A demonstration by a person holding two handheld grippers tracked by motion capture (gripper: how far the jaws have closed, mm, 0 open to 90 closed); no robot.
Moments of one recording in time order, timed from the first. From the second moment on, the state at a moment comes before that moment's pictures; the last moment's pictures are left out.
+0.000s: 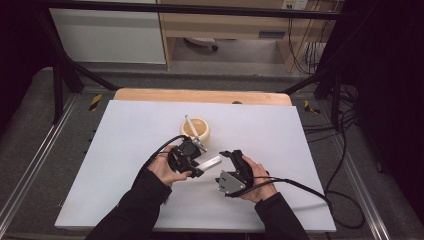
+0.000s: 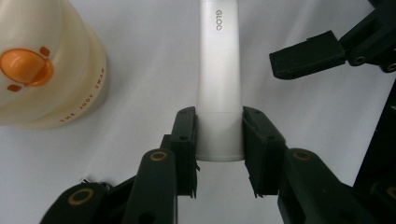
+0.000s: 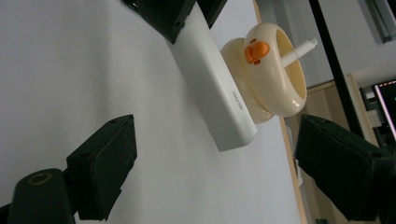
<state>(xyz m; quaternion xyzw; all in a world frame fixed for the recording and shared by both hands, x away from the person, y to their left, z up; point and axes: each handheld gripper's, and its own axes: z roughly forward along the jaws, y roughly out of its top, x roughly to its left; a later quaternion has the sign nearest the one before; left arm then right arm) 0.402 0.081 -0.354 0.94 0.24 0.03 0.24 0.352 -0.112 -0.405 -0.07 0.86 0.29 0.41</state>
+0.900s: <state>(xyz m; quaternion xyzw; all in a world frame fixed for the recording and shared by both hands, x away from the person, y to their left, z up) 0.404 0.064 -0.349 0.94 0.24 0.02 0.24 0.348 -0.107 -0.418 -0.17 0.80 0.24 0.53</state>
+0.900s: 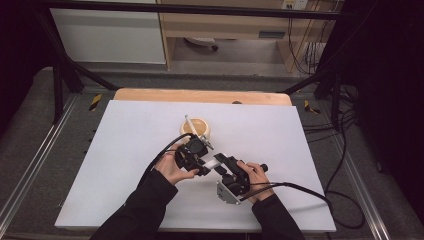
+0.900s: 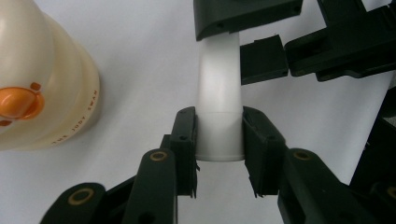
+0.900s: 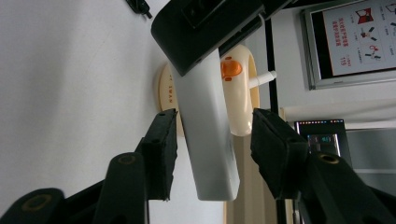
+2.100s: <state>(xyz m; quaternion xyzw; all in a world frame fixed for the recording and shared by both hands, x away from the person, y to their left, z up) 0.395 0.070 -0.344 0.94 0.21 0.06 0.28 0.346 -0.108 -0.417 -0.20 0.80 0.22 0.53</state>
